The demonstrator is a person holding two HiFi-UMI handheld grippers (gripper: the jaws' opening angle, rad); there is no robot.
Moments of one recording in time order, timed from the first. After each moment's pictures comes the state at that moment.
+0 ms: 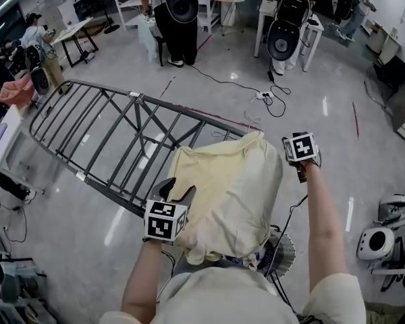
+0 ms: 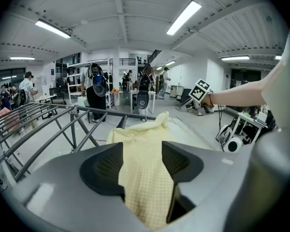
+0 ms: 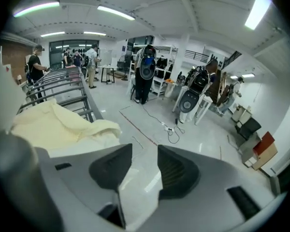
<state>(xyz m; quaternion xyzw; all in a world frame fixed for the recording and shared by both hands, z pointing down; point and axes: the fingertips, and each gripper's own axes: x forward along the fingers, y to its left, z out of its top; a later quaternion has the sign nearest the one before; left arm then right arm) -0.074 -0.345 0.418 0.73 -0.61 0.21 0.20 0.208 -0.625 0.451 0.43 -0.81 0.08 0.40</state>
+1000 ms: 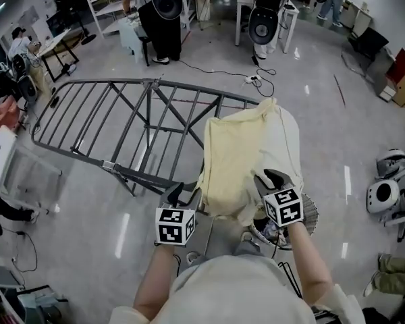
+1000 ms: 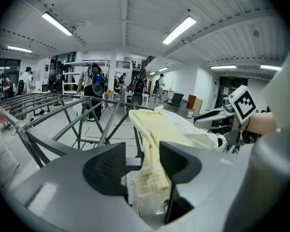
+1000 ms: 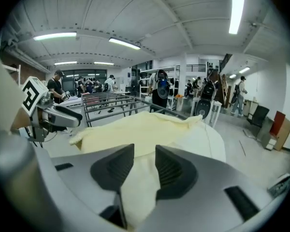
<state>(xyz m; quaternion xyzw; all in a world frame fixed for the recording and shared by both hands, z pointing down) -0.175 -0.200 0.444 0.77 -0.57 0.17 0.20 0.025 -0.263 0.436 0.41 -0.87 0.10 0.26</state>
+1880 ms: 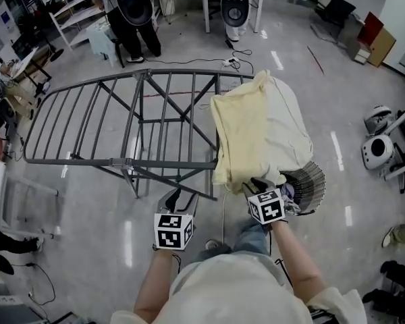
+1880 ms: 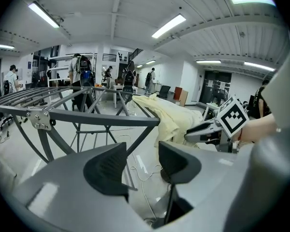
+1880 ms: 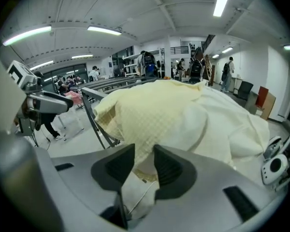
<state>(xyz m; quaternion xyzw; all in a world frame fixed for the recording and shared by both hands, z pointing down) -0.257 -0.123 0.479 0.82 -0.49 0.22 0.21 -0.066 -0.152 0.534 0.47 -0.80 0.21 0.29</state>
